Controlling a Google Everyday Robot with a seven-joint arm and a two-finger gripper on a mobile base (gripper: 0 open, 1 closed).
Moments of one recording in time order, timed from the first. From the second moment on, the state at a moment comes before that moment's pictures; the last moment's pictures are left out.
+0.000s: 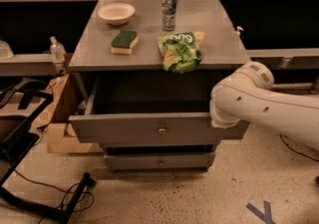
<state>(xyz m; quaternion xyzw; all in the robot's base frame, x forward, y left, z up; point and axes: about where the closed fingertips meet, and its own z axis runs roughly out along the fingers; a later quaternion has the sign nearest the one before) 0.582 -0.202 0.683 -0.71 0.67 -0.18 0.13</state>
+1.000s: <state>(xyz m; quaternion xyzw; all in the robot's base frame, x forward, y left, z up) 0.608 -0.212 0.679 -0.72 0.66 -0.17 0.11</state>
